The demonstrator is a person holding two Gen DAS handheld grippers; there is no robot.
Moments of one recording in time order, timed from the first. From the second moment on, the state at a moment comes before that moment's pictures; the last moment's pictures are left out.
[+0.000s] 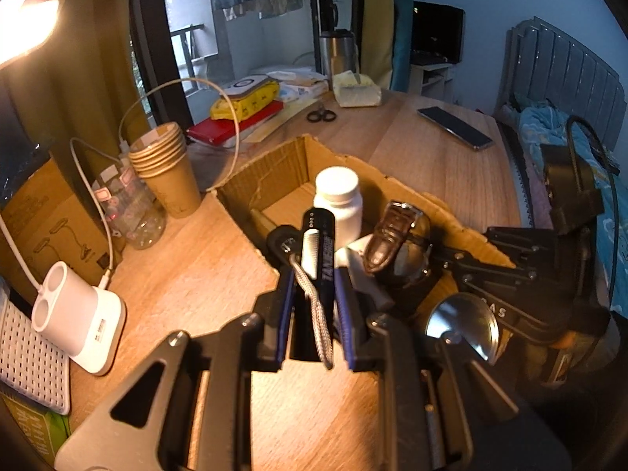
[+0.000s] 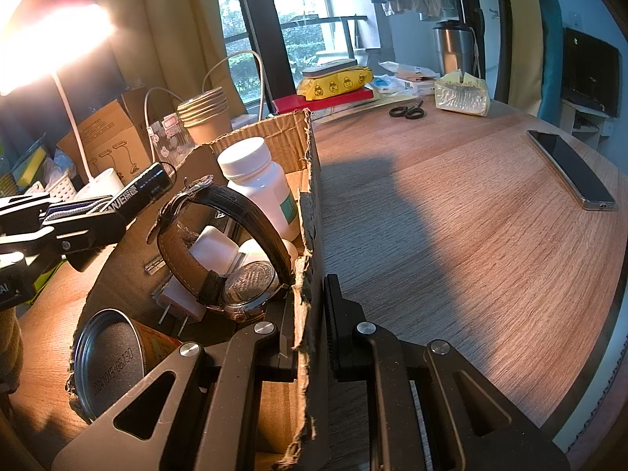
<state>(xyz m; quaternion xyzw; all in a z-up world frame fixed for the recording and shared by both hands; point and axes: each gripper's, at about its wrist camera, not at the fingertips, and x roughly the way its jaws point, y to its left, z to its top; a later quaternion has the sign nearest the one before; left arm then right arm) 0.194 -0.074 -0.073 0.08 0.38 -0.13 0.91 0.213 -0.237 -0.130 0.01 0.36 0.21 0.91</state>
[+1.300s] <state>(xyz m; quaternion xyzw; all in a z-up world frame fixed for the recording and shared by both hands) 0.185 -0.091 -0.085 0.09 0.40 -0.14 0.90 0.213 -0.237 -0.130 0.01 0.36 0.22 0.91</state>
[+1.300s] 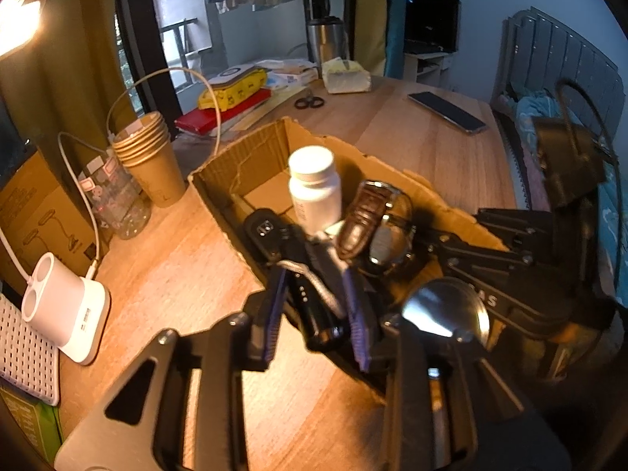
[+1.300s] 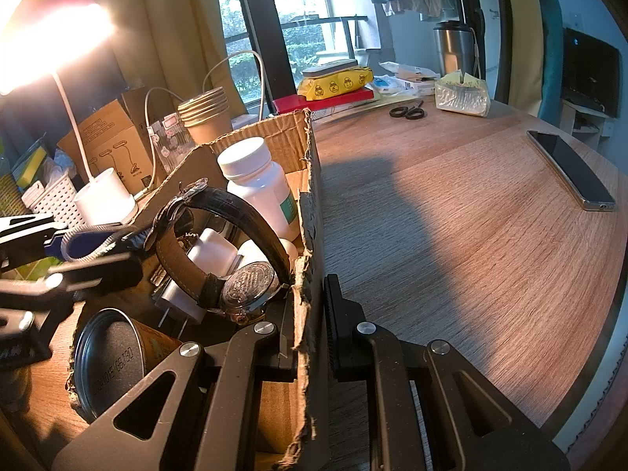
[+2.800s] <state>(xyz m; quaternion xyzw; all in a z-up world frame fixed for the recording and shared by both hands) 0.135 -0.064 -0.057 0.04 0.35 -0.13 0.93 0.214 -0.233 -0.128 -0.03 0.38 0.15 0.91</state>
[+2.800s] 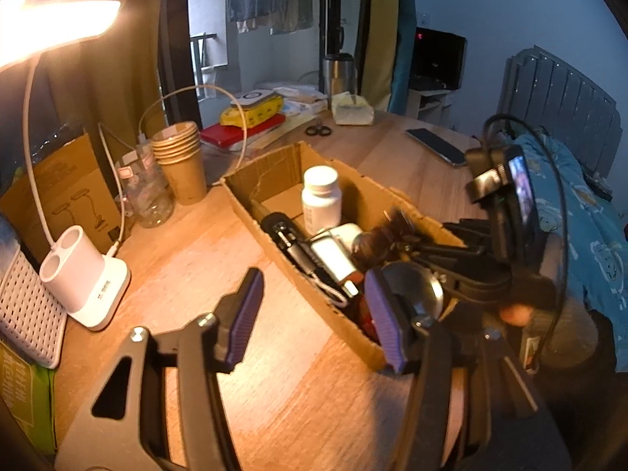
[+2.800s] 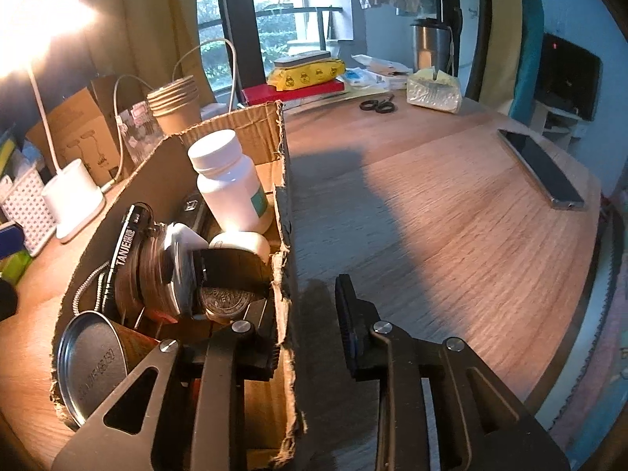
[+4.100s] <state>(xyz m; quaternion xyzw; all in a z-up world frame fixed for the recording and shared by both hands) 0.046 -0.041 0.018 -0.01 0.22 -0.11 0.97 0.107 -0.223 -0.008 -0.08 0.23 0.10 0.96</state>
